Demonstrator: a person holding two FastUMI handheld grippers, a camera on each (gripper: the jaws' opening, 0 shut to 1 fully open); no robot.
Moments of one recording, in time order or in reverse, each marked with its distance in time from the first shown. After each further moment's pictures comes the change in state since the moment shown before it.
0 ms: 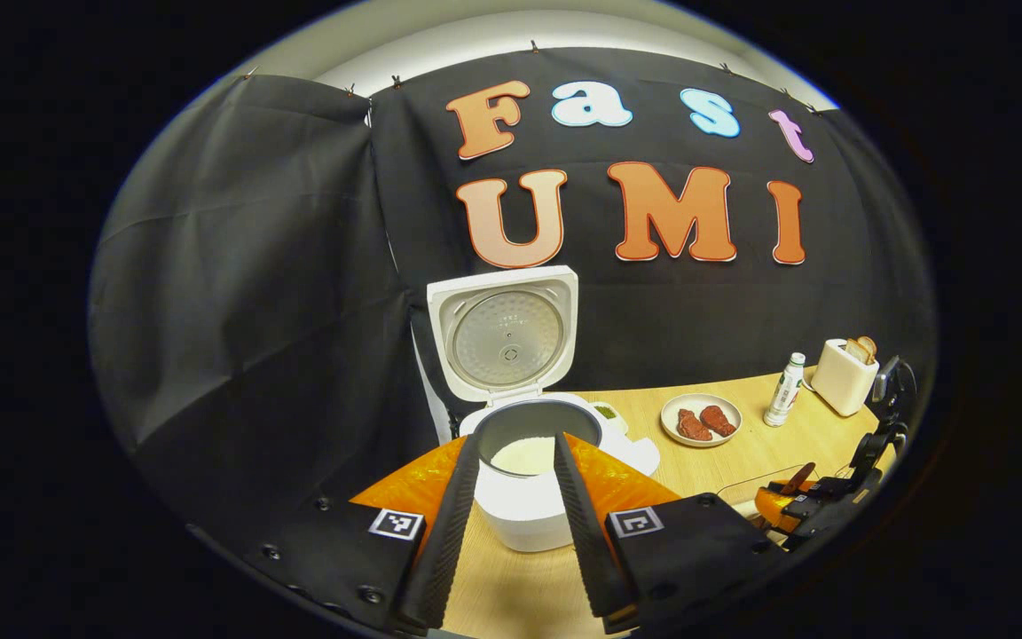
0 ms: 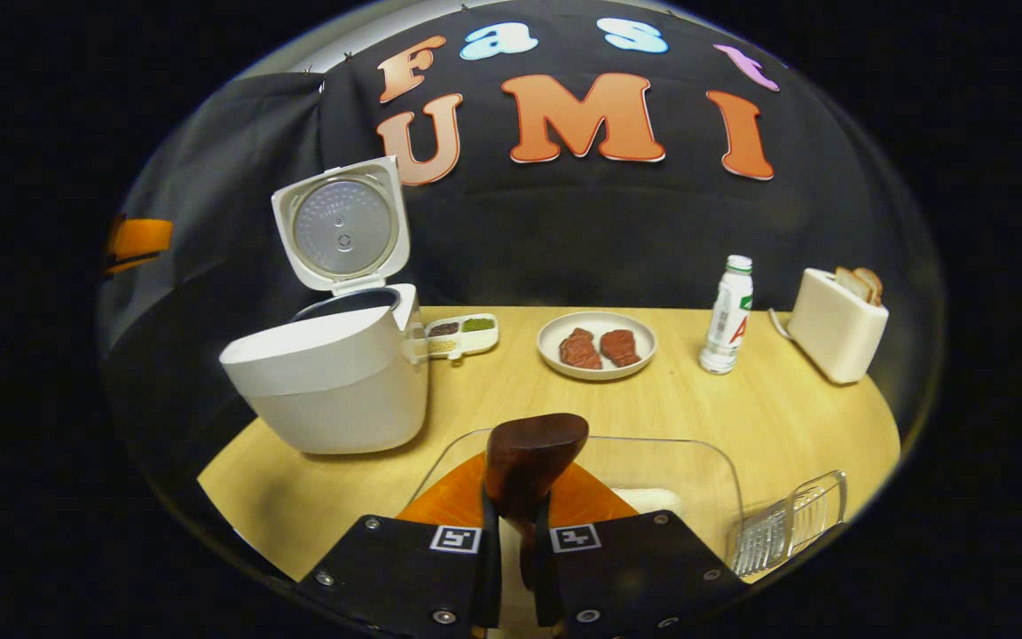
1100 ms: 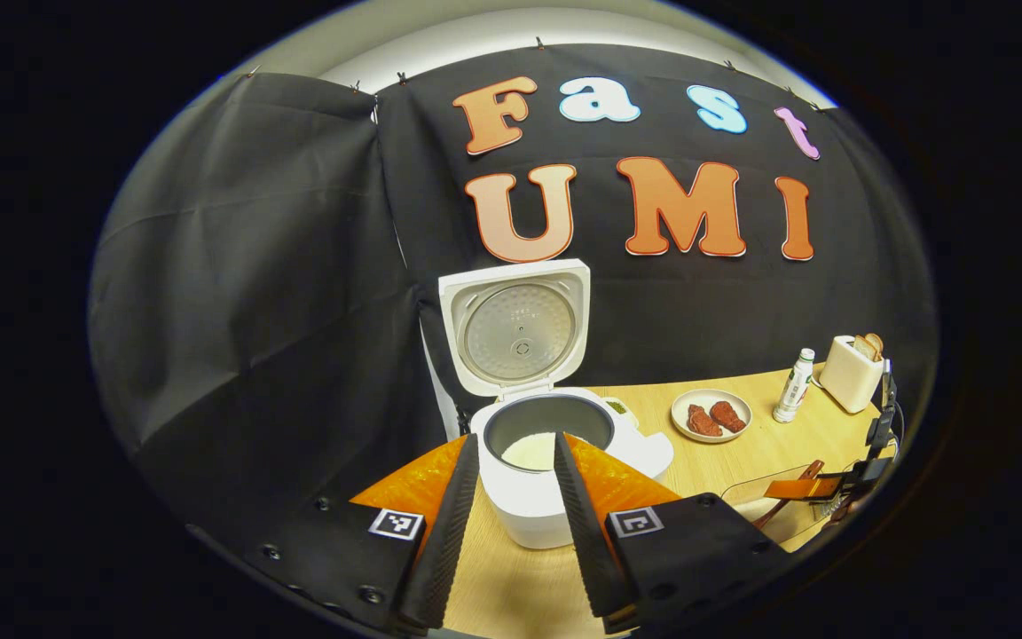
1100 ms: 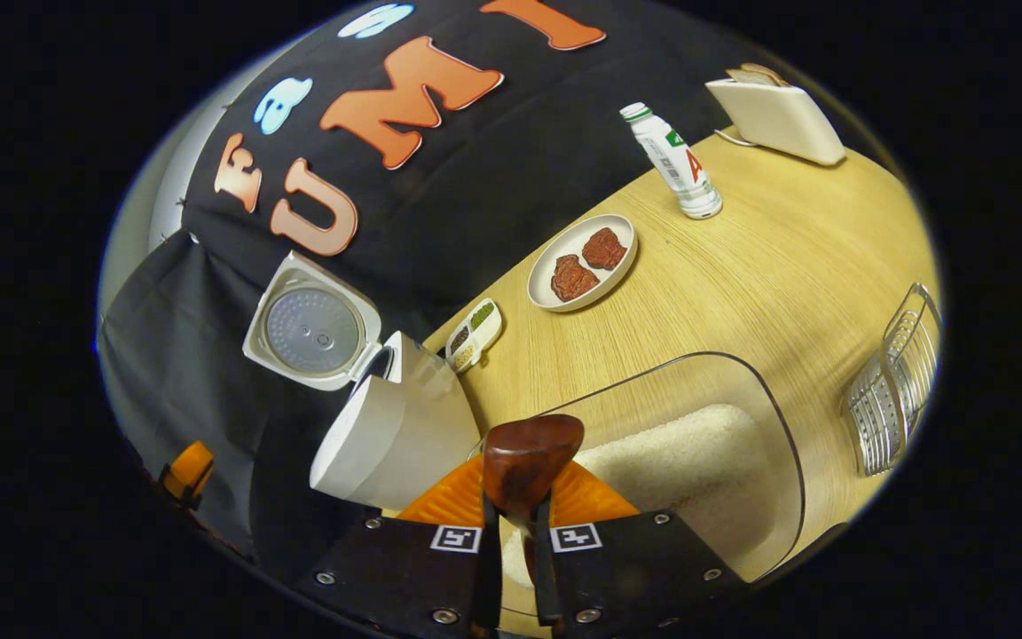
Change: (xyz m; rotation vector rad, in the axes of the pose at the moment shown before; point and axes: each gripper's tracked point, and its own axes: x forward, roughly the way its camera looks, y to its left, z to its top) left arm 0.000 0.008 -0.005 0.004 0.013 0.021; right arm 0.002 -0.022 -0.006 0.684 0.136 0.118
